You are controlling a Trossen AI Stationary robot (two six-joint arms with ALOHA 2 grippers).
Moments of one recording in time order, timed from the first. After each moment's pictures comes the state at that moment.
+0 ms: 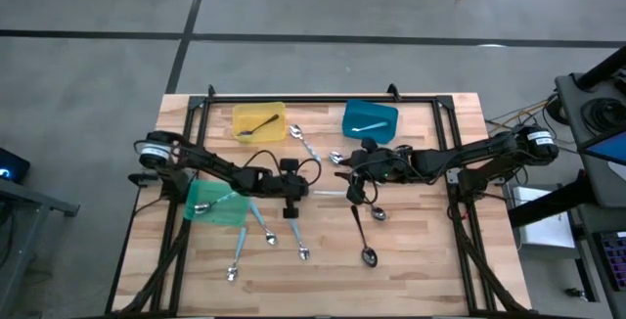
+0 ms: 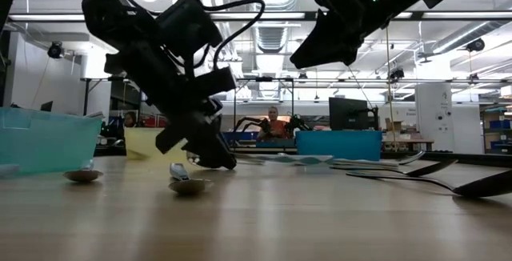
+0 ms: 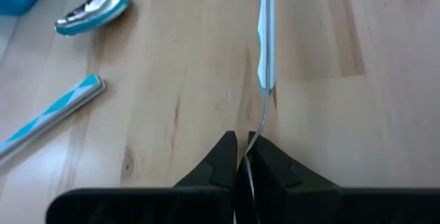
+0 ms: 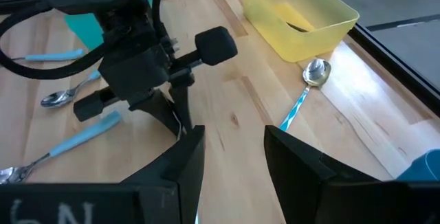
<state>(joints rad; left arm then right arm) -0.06 1.80 0.75 0.21 -0.25 0.10 0.06 1.38 0.81 0.04 0.29 0.18</state>
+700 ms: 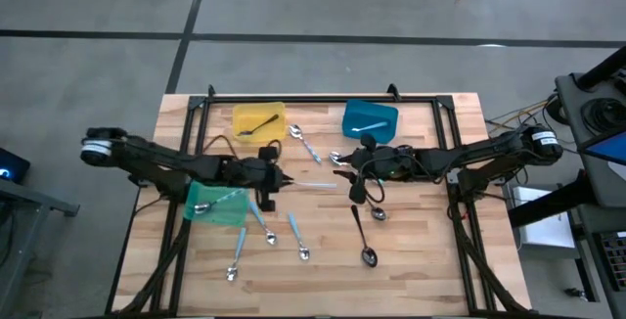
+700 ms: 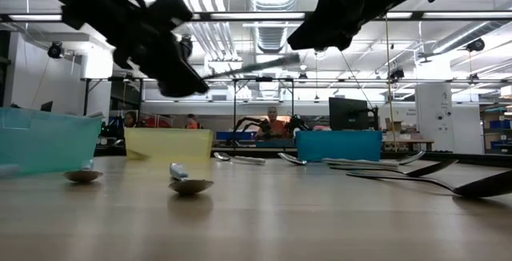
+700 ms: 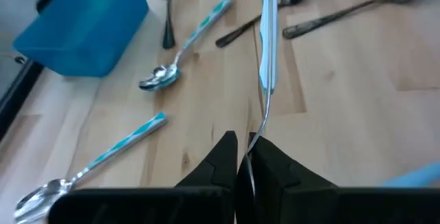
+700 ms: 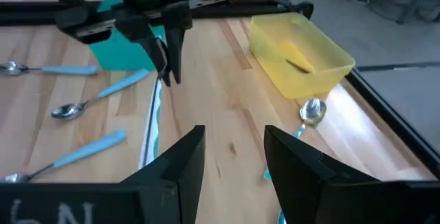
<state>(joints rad) -0.05 1.28 0.58 0.10 -0.19 0.14 0.06 1.34 0.81 0.10 0.27 0.05</state>
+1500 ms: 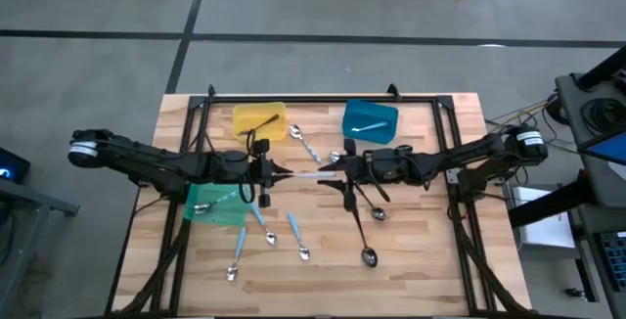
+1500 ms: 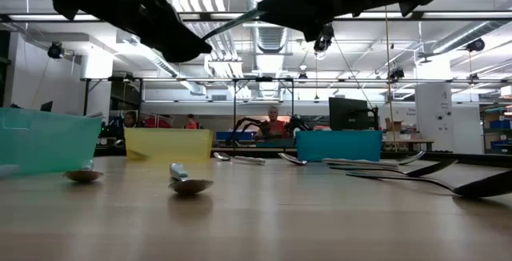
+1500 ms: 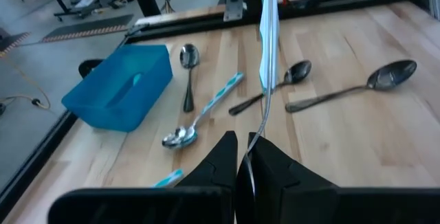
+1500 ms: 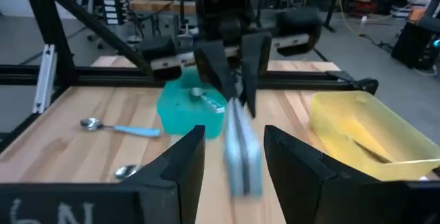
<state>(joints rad) -0.05 1.14 0.54 0.23 -0.19 0.12 0.06 1.47 0.81 0.51 0.07 -0.03</state>
